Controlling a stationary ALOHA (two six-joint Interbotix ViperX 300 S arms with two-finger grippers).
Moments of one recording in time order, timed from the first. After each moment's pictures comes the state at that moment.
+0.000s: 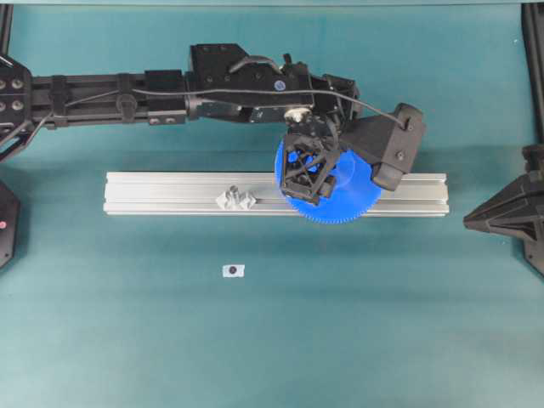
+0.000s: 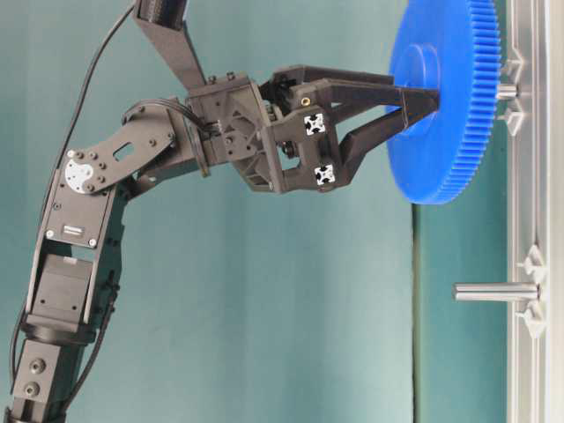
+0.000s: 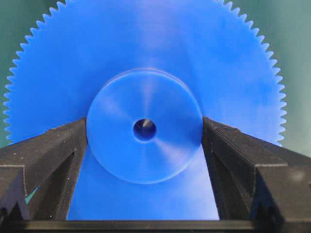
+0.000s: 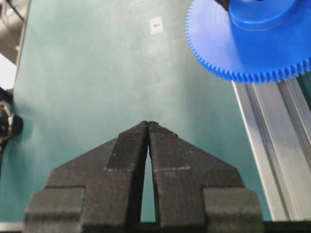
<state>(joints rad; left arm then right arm) 0.15 0.50 -0.36 0.03 1.02 0.53 0.05 -1.21 1.31 0.18 0.30 0.26</state>
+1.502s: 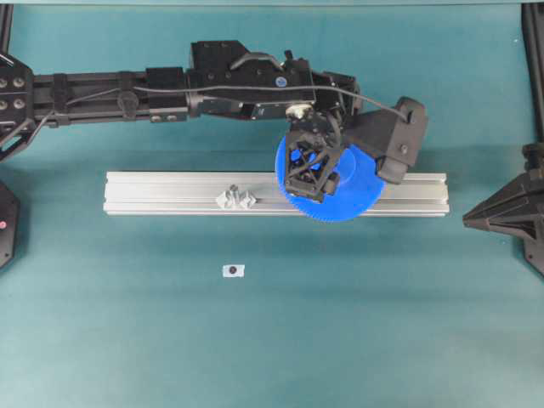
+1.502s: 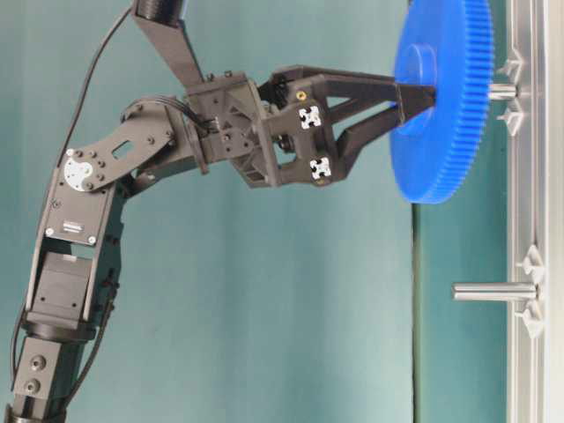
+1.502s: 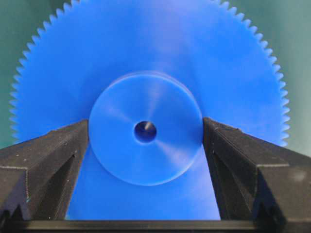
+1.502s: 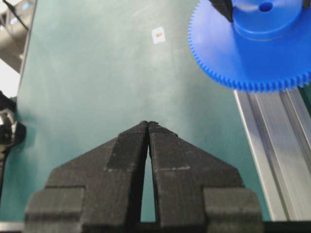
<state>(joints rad) 0.16 0.51 -0.38 0.02 1.02 0.50 0.05 -1.21 1.31 0.18 0.29 0.26</state>
